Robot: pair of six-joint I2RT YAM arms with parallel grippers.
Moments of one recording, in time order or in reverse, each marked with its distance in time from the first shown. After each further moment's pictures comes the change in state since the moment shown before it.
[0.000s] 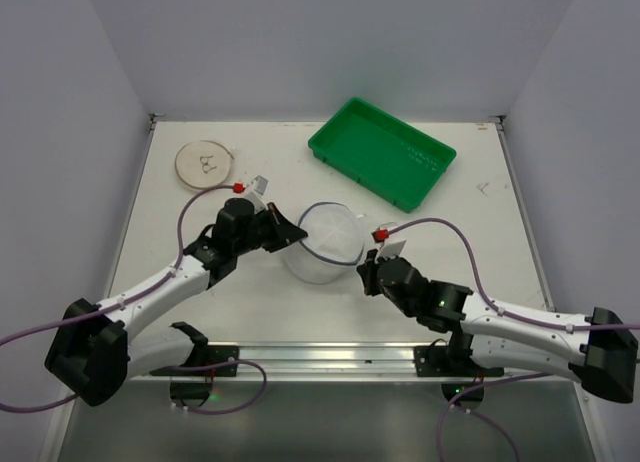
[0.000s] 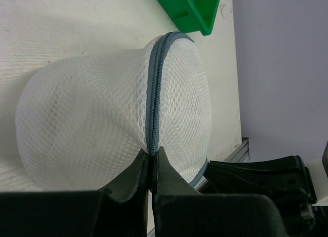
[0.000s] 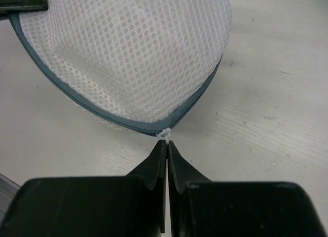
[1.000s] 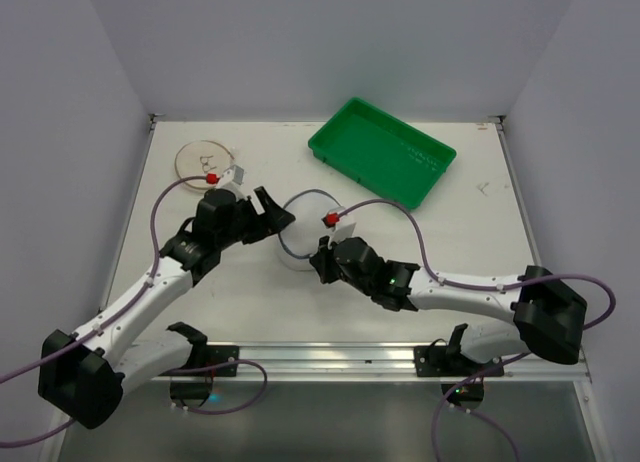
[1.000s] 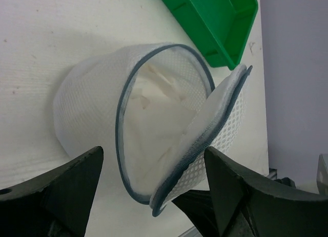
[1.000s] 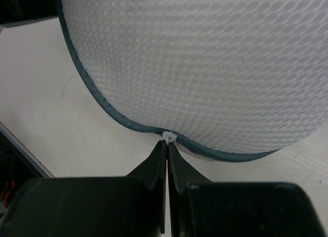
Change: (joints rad) left arm 0.083 -0.093 0.141 -0.306 -0.138 0.125; right arm 0.000 0.426 0.227 0.261 -0.196 -0.020
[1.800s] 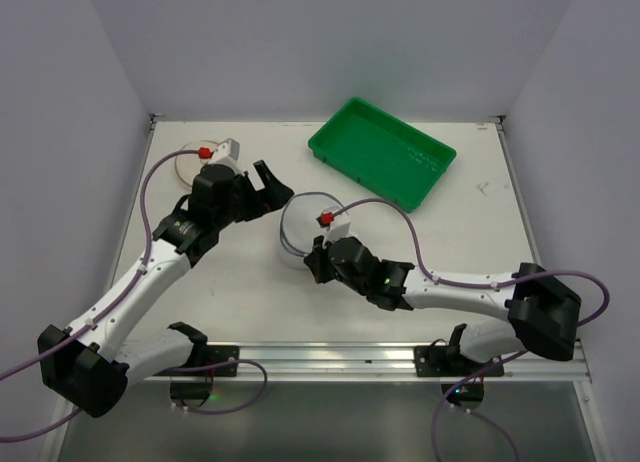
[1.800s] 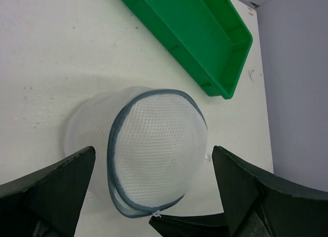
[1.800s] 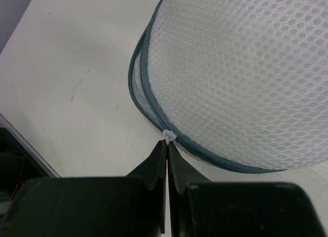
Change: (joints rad) left arm 0.001 0.037 0.210 -0.136 -0.111 0.056; right arm 0.021 0.058 0.042 0.025 0.001 0.012
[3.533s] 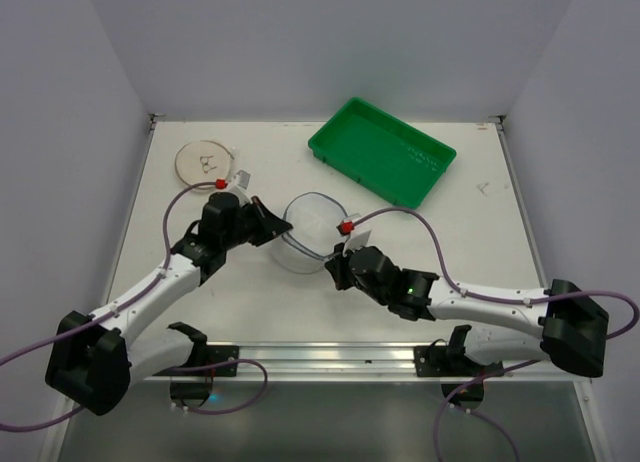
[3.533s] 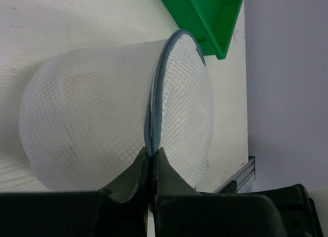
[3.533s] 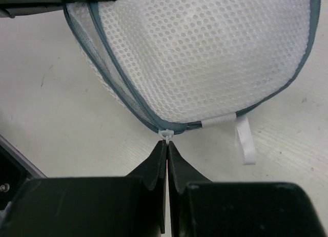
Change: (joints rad) left arm 0.032 0.008 -0.335 0.335 0.253 -0.134; right arm 0.007 -0.182 -0.119 -0.083 0.058 -0.039
